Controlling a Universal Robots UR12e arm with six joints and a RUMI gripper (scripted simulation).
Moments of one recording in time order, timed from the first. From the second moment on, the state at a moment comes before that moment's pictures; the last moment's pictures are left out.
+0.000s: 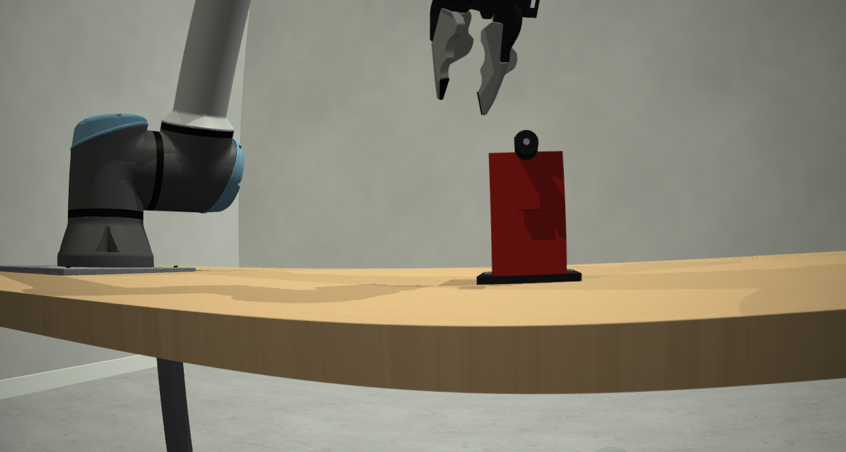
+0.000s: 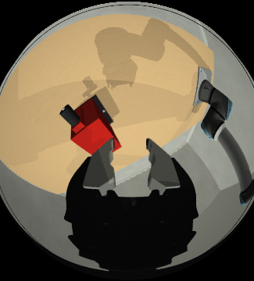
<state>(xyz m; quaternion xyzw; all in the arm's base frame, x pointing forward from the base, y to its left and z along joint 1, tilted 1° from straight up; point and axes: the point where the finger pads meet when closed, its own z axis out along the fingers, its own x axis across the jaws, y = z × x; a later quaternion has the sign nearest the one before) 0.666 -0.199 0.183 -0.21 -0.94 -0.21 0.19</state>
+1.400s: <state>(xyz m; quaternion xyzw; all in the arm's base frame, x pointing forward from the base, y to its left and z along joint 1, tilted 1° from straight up) 0.724 -0.308 0.182 -0.01 -0.97 -0.26 0.02</state>
